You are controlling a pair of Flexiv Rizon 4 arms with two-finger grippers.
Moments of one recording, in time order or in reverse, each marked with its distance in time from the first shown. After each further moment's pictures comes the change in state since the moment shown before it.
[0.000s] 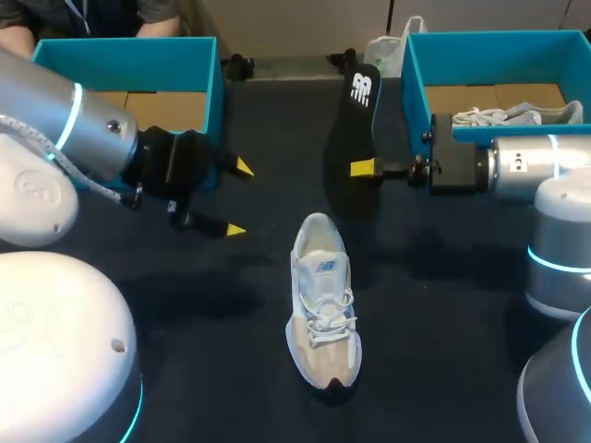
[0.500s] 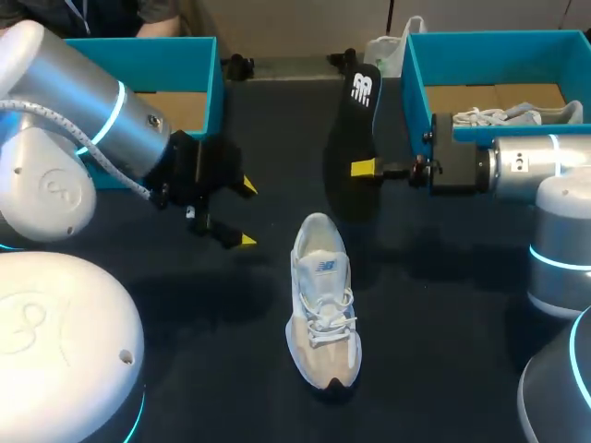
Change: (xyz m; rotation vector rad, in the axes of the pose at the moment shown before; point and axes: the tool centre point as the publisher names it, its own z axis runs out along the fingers) left arm 0.016 0.012 0.022 -0.146 0.065 -0.202; right arm 0.001 0.000 -0.002 0.000 -0.001 -0.004
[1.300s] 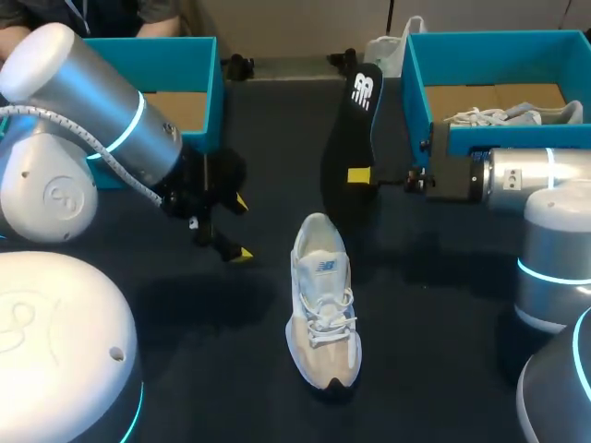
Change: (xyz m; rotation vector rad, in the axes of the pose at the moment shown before) left arm 0.013 0.023 0.010 -0.108 0.027 -0.132; right arm -0.015 -0.005 0.006 -0.052 -0.058 -0.134
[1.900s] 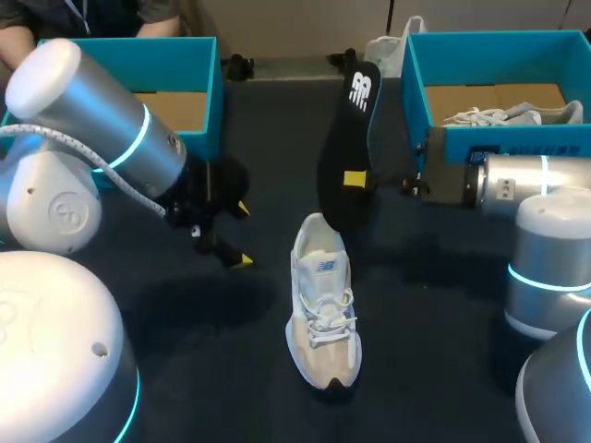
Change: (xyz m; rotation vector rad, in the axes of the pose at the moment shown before) left arm -0.003 0.008 0.017 -0.014 -0.031 0.039; right arm -0.009 -0.003 0.009 -0.029 -0.016 -0.102
